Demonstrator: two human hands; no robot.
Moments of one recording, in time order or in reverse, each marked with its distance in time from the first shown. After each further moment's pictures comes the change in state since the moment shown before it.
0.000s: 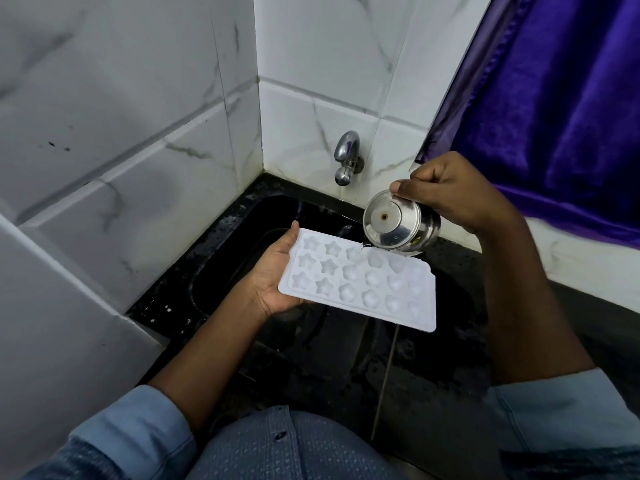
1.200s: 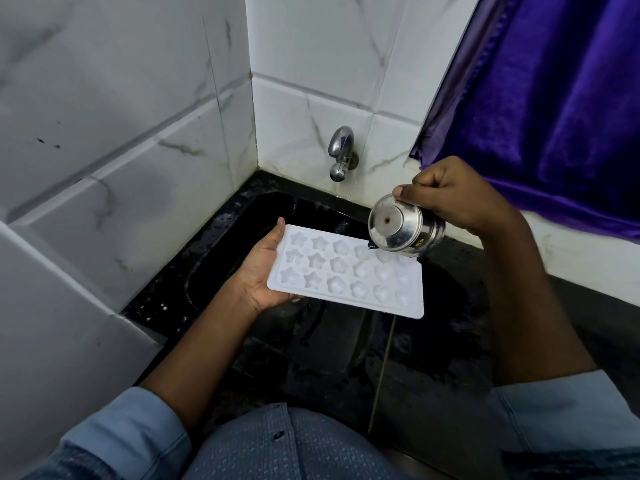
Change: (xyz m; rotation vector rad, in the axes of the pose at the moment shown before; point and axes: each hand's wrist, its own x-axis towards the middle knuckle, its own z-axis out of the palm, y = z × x) left_hand -0.008 0.002 -0.003 0.010 0.028 0.044; right_hand -0.014 0.012 -0.006 -0.071 -0.015 0.051
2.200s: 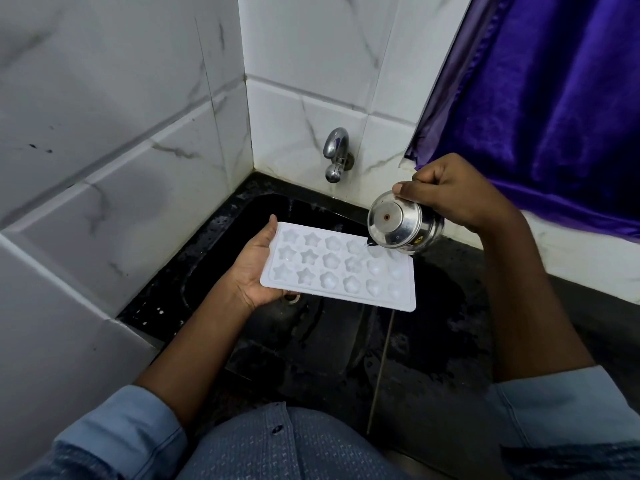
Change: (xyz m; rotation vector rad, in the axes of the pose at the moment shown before) left_hand 0.002 0.009 0.001 -0.006 0.033 0.010; right_hand 0.000 -0.002 -0.006 0.006 0.021 0.005
